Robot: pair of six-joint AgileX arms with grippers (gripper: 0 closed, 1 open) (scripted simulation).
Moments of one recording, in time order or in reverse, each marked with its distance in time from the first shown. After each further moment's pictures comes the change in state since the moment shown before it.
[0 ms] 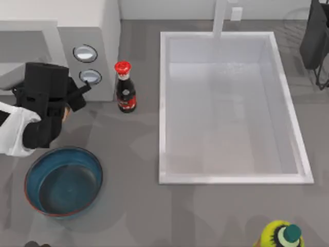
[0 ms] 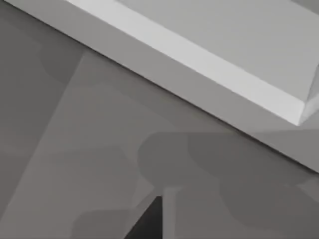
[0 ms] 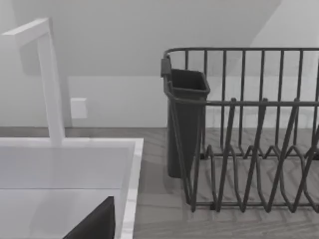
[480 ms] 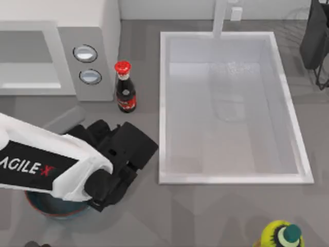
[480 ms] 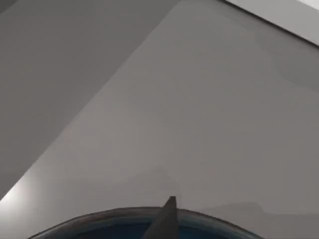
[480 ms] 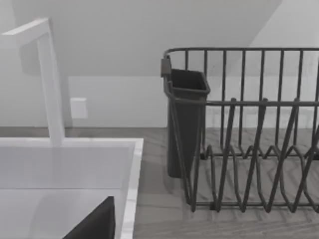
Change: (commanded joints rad) left arm -0.451 0.001 -0.071 -0.480 -0.574 -0.638; right arm 0.000 0.000 0.000 0.000 0.000 0.000
